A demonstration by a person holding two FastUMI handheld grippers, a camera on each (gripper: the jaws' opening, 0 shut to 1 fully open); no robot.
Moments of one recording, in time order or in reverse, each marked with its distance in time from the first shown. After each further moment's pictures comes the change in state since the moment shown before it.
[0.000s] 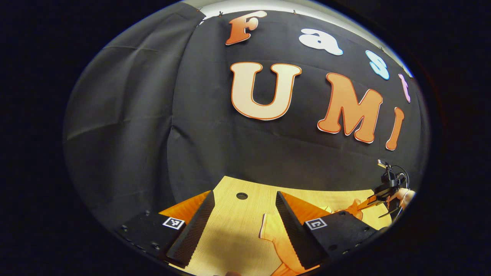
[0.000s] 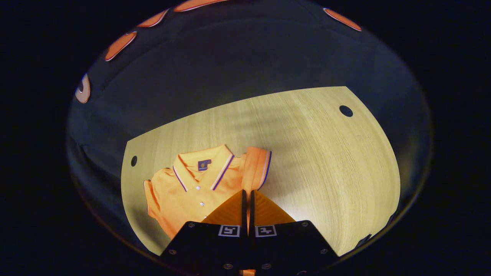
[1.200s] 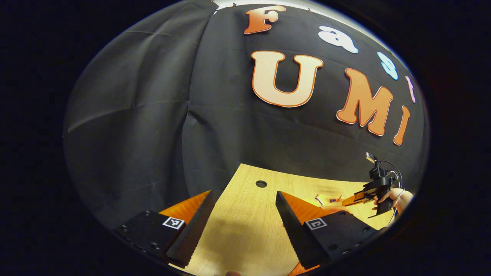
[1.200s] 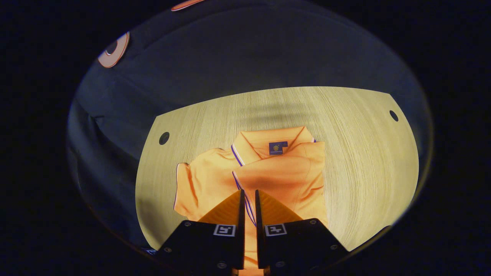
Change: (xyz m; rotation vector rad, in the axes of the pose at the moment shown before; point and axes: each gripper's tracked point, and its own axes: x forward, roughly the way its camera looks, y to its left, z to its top) left arm 0.000 0.085 -0.032 -0.011 0.096 0.037; right arm 0.036 0.145 -0.043 -0.097 0.045 0.157
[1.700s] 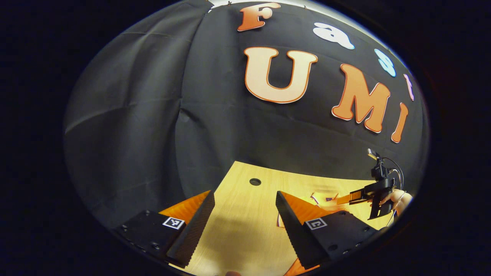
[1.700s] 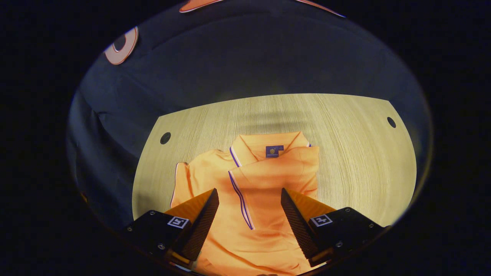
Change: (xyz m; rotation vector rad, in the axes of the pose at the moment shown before) left arm 0.012 -0.037 -0.005 0.019 0.026 -0.041; right arm -0.023 -0.020 0.007 -0.037 -0.088 -0.028
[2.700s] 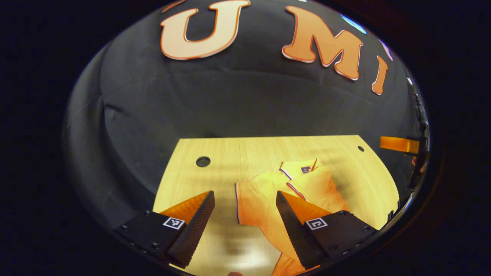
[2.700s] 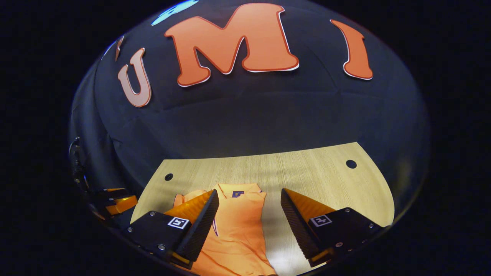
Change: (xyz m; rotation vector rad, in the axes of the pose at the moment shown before) left arm 0.124 -0.155 -0.078 0.242 0.385 -0.209; right arm -0.147 -0.099 0.071 -0.036 -0.416 0.003
